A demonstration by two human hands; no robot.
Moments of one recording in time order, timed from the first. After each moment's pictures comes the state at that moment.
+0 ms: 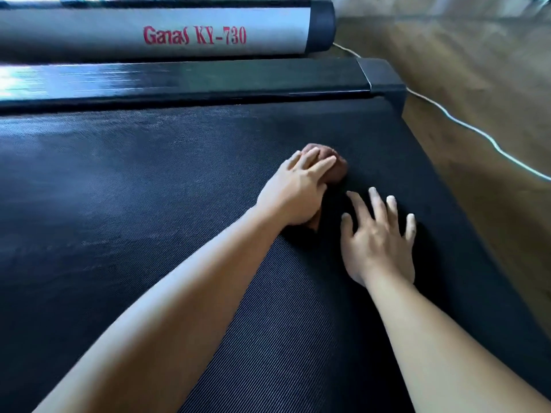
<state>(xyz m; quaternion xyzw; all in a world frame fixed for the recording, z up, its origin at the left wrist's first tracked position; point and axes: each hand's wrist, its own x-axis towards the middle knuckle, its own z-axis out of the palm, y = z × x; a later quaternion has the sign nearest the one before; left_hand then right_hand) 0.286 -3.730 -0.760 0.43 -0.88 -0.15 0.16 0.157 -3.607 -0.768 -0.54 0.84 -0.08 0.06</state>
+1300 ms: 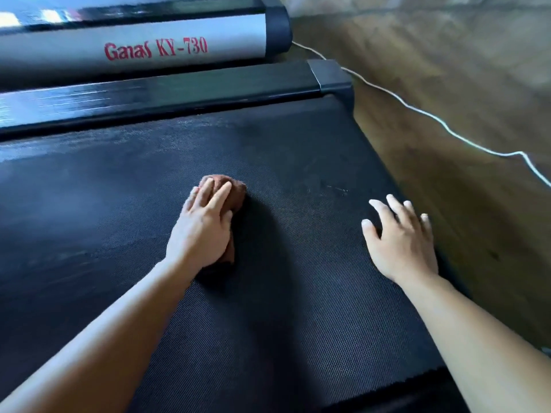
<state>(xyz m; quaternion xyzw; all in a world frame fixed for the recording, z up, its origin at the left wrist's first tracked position) 0.371 -3.662 -0.760 0.56 -0.80 -0.12 0.17 0.058 -3.538 -0.748 -0.52 0.85 -0.07 0.07</state>
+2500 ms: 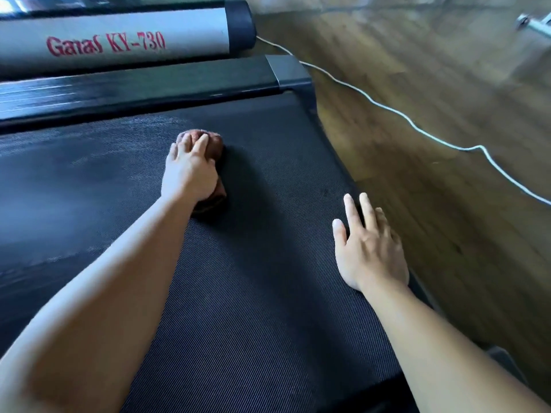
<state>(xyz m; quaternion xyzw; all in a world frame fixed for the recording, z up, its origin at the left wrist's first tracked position) 0.268 -3.761 -0.755 0.62 -0.76 -0.11 0.16 0.037 -3.526 -0.757 -0.51 0.86 -0.05 0.05</state>
